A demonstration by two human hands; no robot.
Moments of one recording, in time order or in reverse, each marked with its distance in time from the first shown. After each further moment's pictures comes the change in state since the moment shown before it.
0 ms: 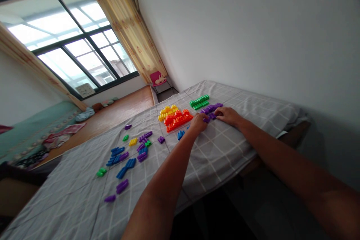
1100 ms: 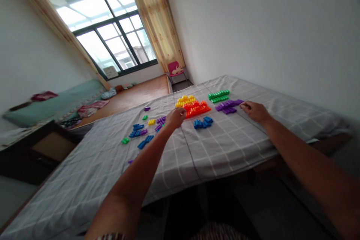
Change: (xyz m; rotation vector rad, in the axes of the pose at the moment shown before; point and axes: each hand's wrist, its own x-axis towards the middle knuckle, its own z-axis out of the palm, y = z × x) left_hand -0.112 -0.096 -0.118 0.228 0.190 -0.179; right_hand -0.006 0.026 -0.006 -0.134 0.212 0.069
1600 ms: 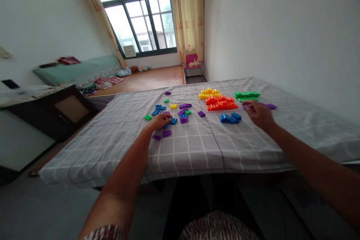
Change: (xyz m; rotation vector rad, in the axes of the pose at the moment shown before) left_hand -0.133 -0.199 -0.019 -0.265 -0.158 -0.203; right_hand -0.018 -0.154 0.016 0.069 0.063 -0.293
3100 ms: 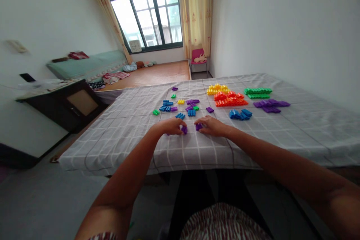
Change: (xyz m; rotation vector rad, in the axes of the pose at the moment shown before) left_hand -0.052 0.080 -0.018 0.078 -0.431 0.150; right_hand -0.010 -0.177 0.098 0.259 -0.743 -0.449
